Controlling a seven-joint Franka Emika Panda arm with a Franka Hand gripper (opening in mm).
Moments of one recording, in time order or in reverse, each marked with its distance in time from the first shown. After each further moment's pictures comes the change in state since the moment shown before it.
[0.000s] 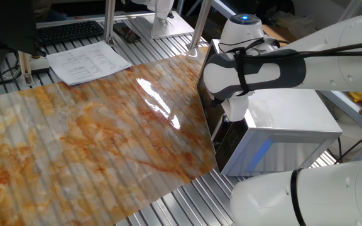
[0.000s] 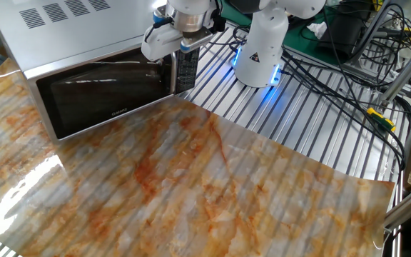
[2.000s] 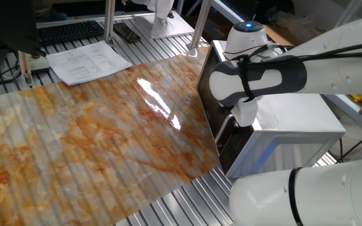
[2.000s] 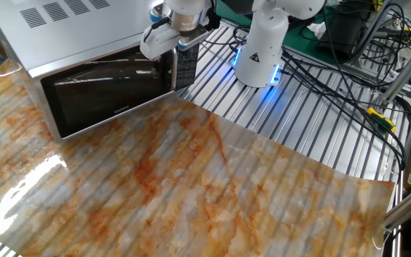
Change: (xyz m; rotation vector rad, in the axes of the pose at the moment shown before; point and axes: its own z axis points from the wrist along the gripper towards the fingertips) arm -0.026 -0.013 0.018 0.031 -0.048 -0.059
